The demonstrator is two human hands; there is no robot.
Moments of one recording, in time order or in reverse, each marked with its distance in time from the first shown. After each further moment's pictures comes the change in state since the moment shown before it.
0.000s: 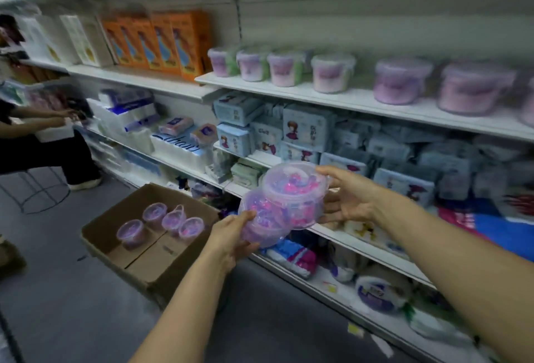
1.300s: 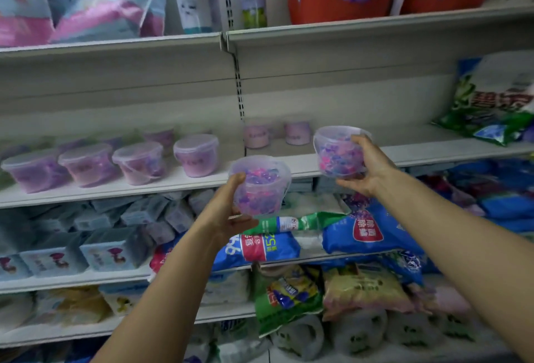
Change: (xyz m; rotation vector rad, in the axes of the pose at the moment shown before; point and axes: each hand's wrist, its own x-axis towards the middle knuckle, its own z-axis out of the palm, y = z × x) left_hand -0.327 -0.113 0.603 0.232 -0.750 0.158; right_hand -0.470 0.057 -0.575 0.638 0.905 -0.589
